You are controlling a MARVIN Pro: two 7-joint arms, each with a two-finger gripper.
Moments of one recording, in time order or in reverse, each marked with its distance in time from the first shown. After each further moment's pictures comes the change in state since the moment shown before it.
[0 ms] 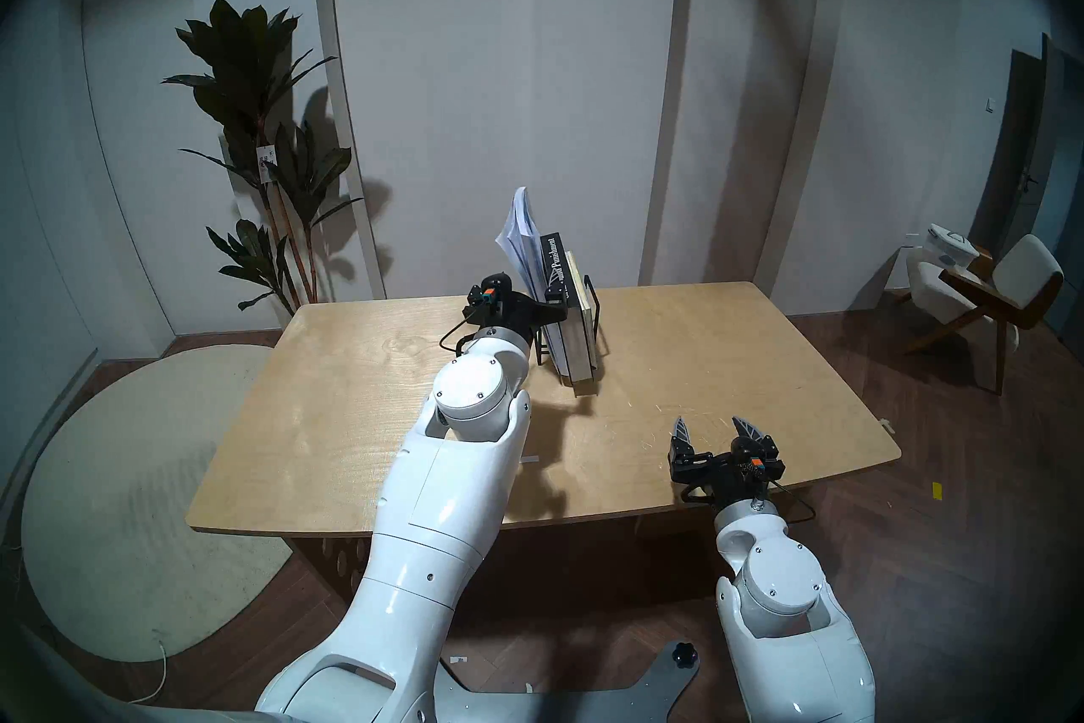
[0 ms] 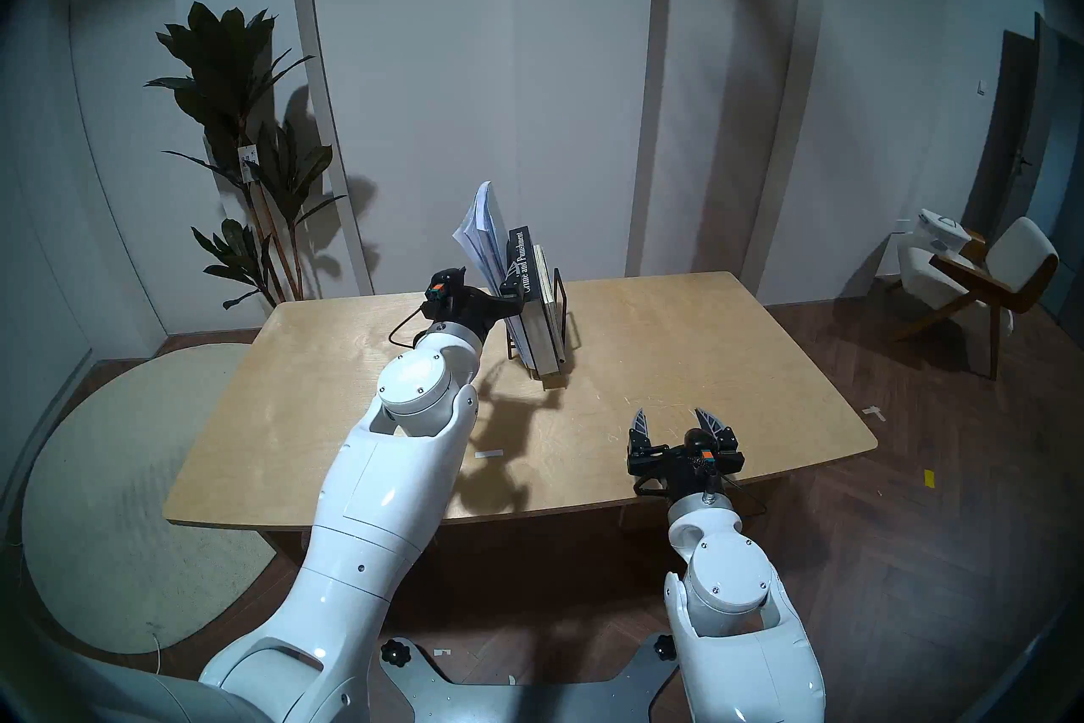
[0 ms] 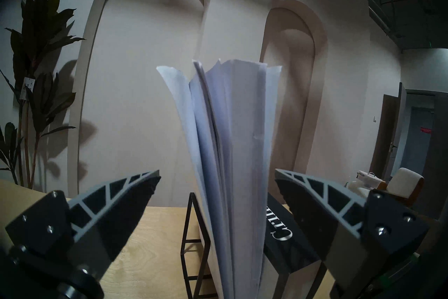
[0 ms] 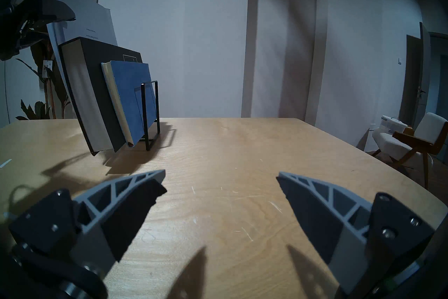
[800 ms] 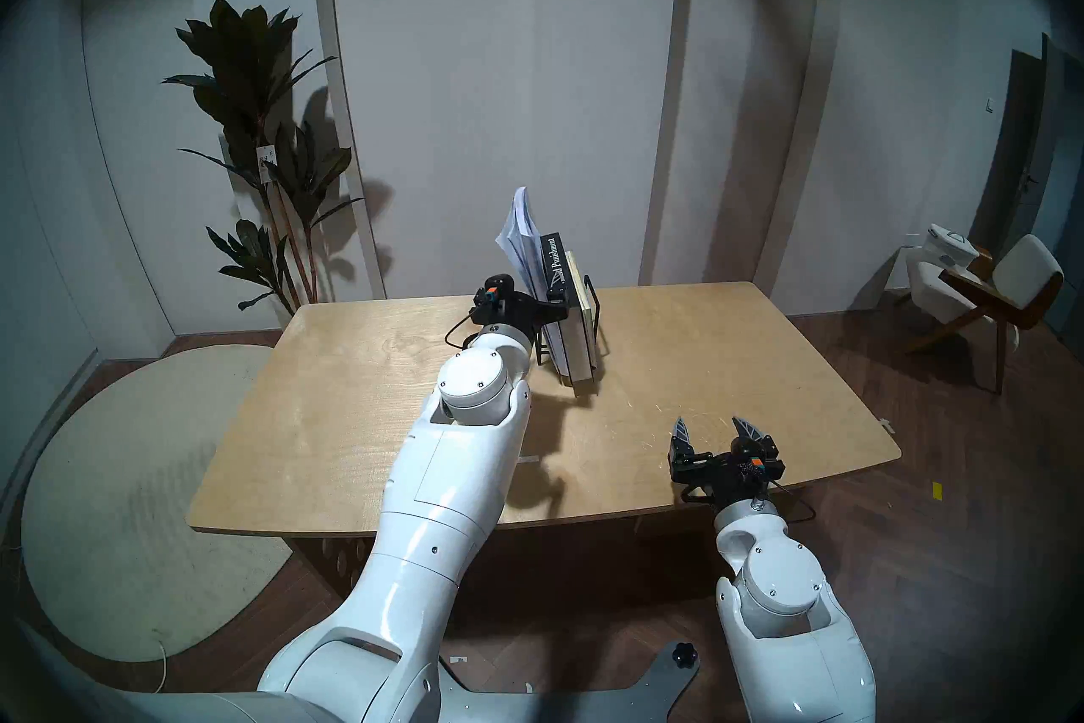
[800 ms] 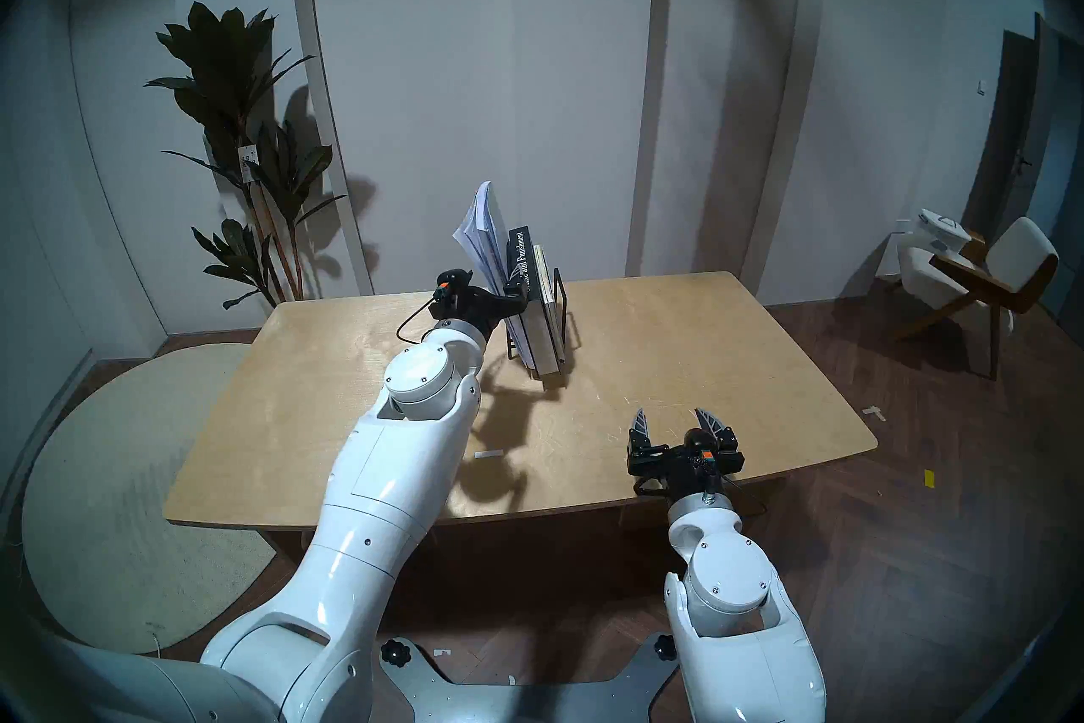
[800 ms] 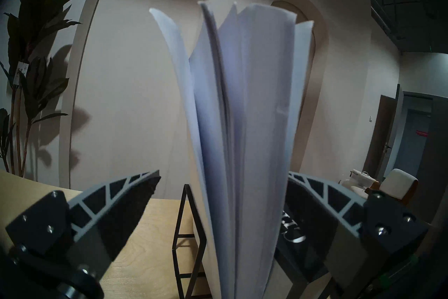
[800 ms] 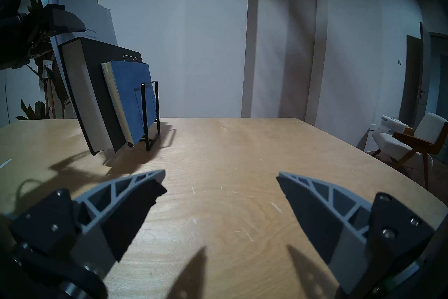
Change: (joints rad) left arm -0.076 -0.008 -0.016 0.120 -0.054 -0.016 -0.051; right arm 0.000 0.006 -0.004 0.000 0.004 0.000 -0.005
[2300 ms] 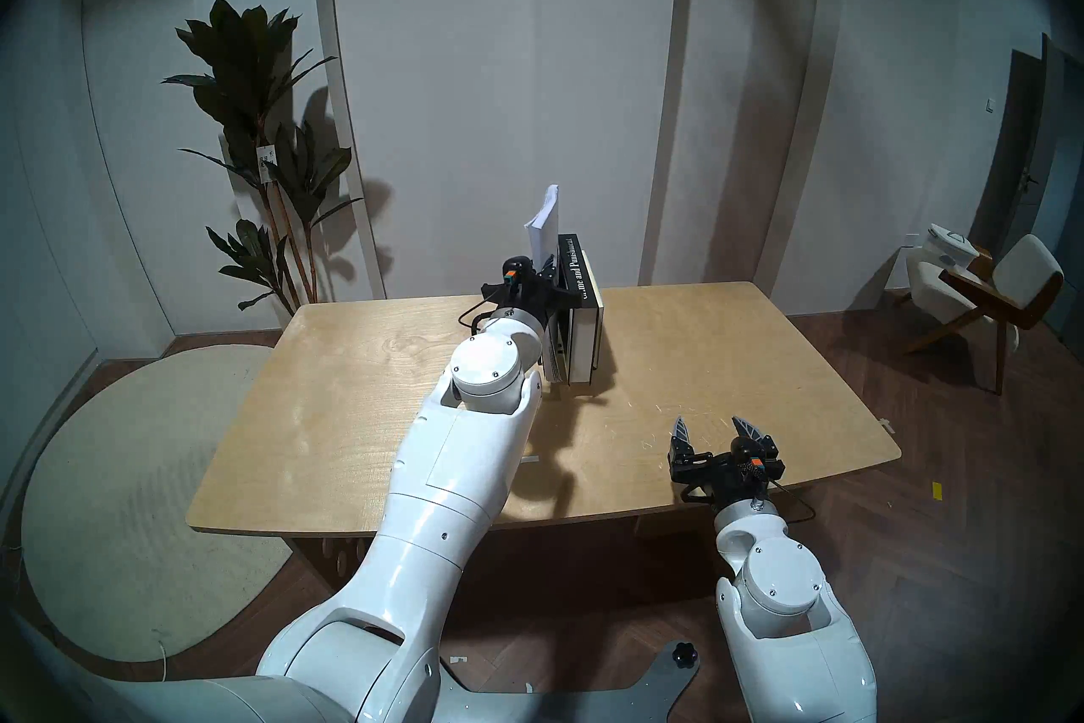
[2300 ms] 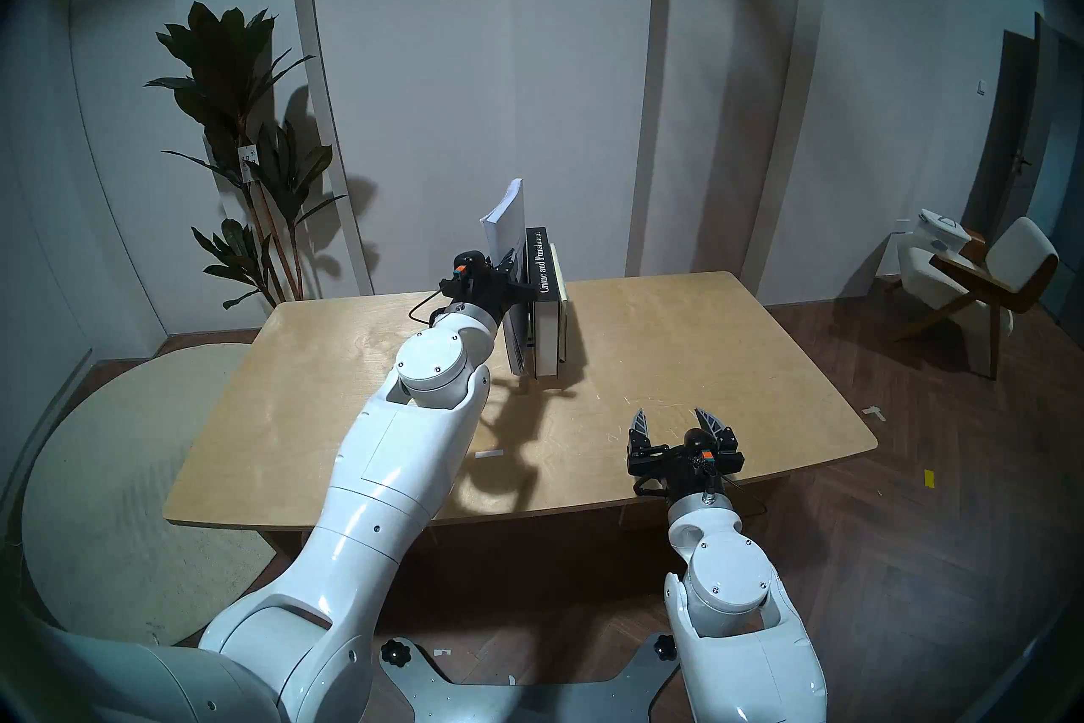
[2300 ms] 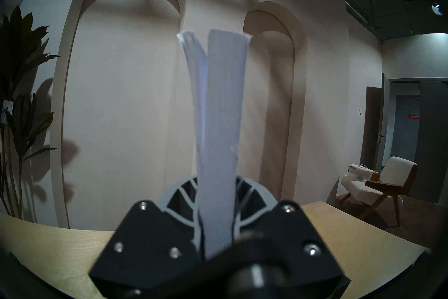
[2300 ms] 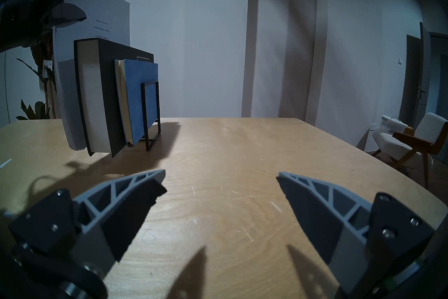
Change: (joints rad) left arm -0.041 0.005 0.047 0.009 0.105 -0.040 0.009; right arm 0.000 0.010 -0.007 0.001 0.008 0.000 -0.009
